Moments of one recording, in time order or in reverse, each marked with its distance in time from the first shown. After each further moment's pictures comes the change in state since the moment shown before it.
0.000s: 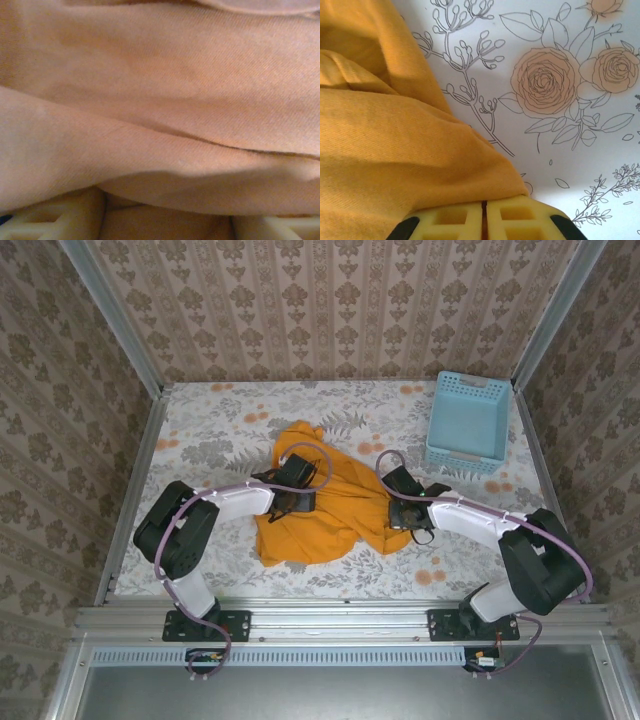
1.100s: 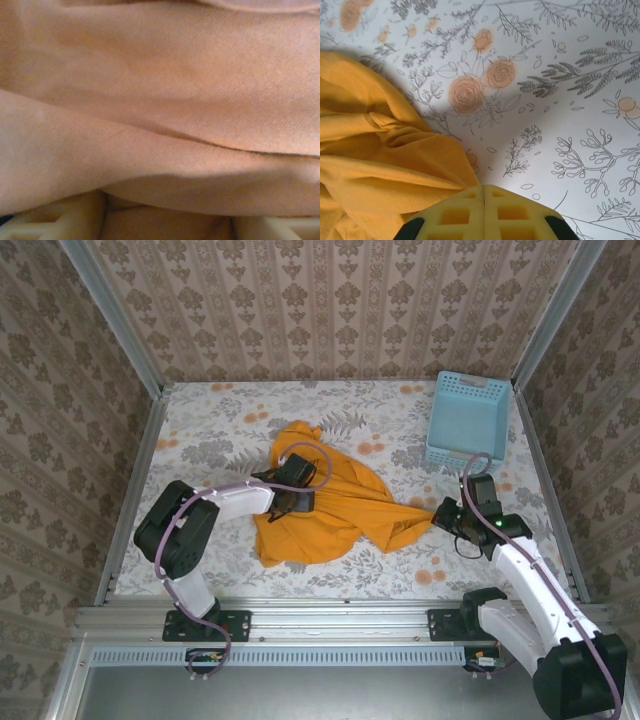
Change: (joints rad) left arm 0.005 0.003 0.006 -0.018 -0.008 0.000; right arm -0.423 -0.580 -0.193 -0.103 -0.317 0.026
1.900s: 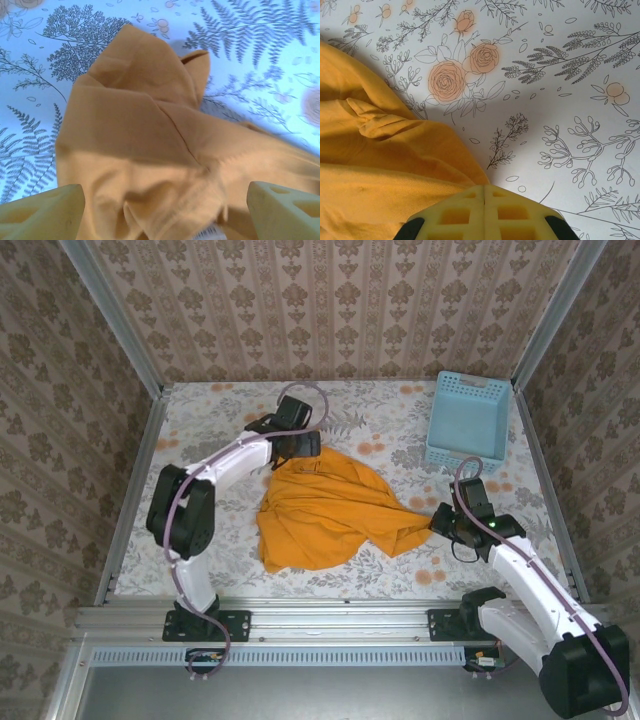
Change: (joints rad) left arm 0.130 0.165 0.520 -0.205 0.031 0.080; right arm 0.071 0.006 -0.023 -0.017 0.085 0.026
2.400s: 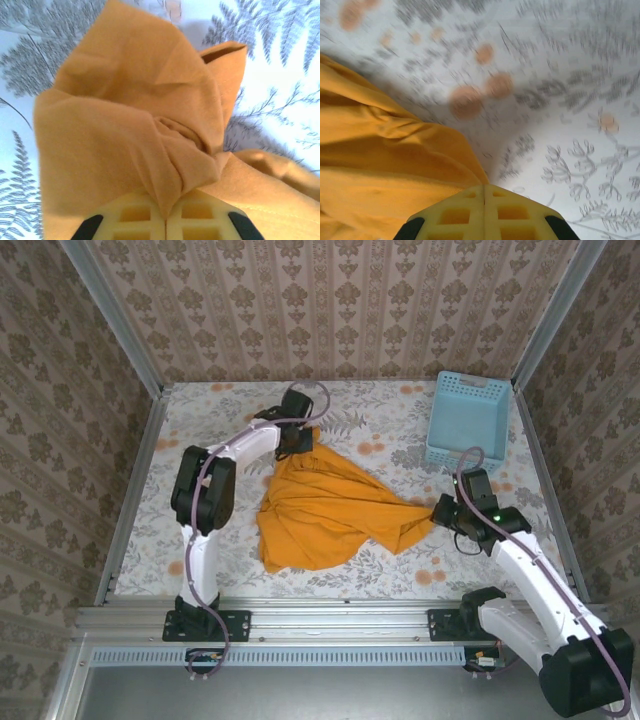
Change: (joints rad) left arm 0.065 0.203 0.201 -0.069 0.080 0.029; right arm 0.001 0.004 0.136 -0.056 0.027 -0.073
